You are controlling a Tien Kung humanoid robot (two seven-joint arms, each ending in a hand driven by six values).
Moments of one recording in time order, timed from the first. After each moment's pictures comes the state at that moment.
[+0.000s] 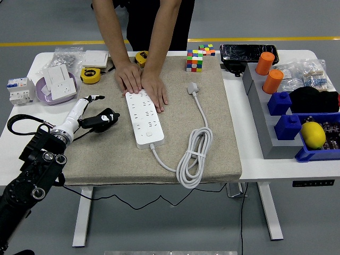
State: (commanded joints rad) left arm -0.39 0.09 -1.32 -0.97 1.72 0.07 0.03; right arm 0.11 -0.06 1.45 0.18 -1.56 -0.04 -0.13
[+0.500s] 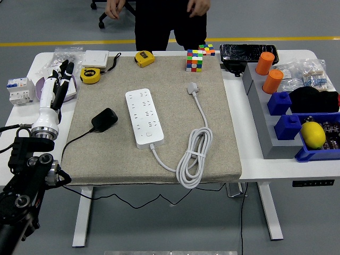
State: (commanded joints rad) left arm -0.21 0.02 -1.47 -1.27 1.36 0.27 -0.14; right arm 0.09 -0.05 1.46 0.18 -1.57 -0.04 -0.13
